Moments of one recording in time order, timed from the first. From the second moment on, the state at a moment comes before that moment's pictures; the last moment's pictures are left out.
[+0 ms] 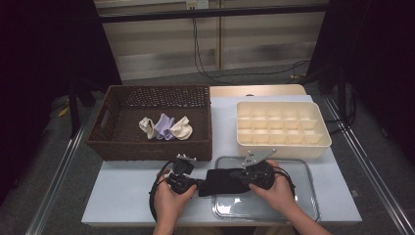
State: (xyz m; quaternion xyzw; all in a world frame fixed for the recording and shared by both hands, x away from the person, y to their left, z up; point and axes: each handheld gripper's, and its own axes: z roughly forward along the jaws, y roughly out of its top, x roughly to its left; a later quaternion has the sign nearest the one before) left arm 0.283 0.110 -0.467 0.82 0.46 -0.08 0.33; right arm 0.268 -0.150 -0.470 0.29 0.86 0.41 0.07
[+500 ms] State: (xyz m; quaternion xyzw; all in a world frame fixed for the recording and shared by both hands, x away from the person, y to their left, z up) left arm 0.292 0.130 -0.437 0.81 0.46 -0.08 0.35; right arm 0.271 -0.135 -0.472 0.28 0.86 0.42 0.07
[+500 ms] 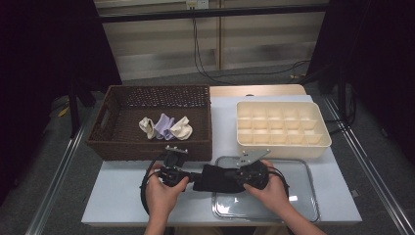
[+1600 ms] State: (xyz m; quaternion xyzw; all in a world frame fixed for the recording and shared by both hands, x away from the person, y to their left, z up) left arm 0.291 0.150 -0.414 0.81 0.45 -0.09 0.35; right arm 0.272 -0.065 -0.475 0.24 0.88 0.41 0.04
